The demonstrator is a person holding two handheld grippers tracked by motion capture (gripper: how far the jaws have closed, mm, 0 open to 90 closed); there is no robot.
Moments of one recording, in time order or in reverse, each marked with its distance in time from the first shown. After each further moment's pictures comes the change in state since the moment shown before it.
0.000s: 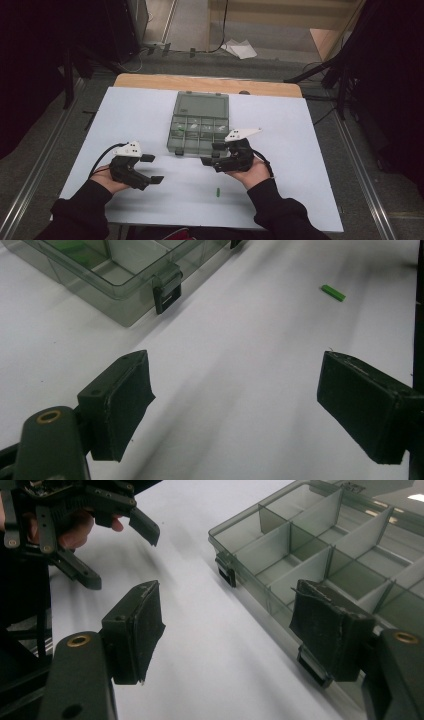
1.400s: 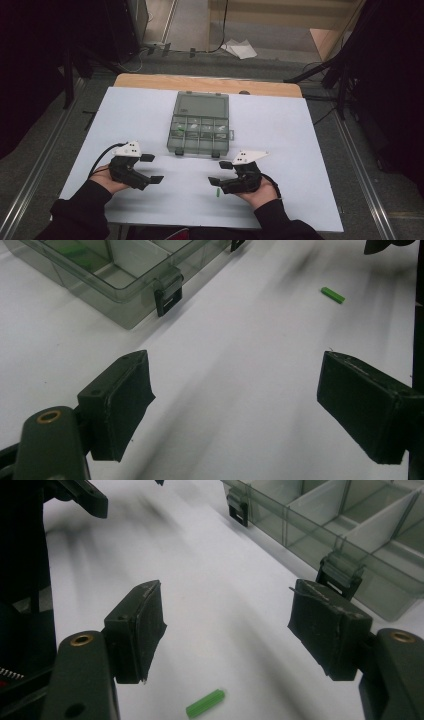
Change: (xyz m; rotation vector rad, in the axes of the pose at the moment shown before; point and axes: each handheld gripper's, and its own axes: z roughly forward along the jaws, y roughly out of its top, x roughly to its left) left arm 0.000 0.000 -0.002 -0.007 0.004 0.004; right arm 0.017 -0.053 -0.011 0.016 -0.030 -0.022
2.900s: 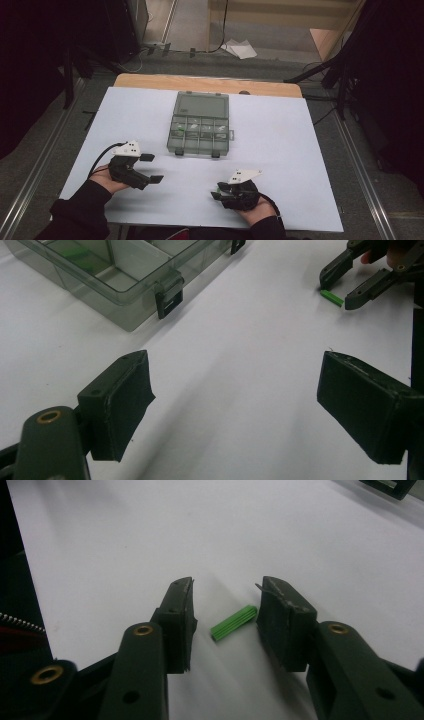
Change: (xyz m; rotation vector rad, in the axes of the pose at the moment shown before) left arm 0.000 0.000 -0.001 -0.009 -0.002 -0.003; right arm 0.027 -0.039 0.009 0.135 -0.082 0.013
